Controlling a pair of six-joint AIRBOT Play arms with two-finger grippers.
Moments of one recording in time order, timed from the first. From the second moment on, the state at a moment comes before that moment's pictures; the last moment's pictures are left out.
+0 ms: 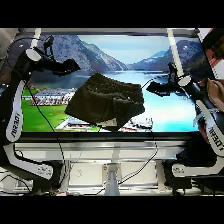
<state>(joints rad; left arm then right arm) 0.00 -1.68 1.60 0.99 -1.01 -1.41 -0.07 -1.53 1.10 -0.91 0.82 1.32</state>
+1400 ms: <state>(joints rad) 0.00 -1.75 1.60 1.05 -0.92 -1.41 -0.02 -1.88 1.37 -0.72 0.92 1.18</state>
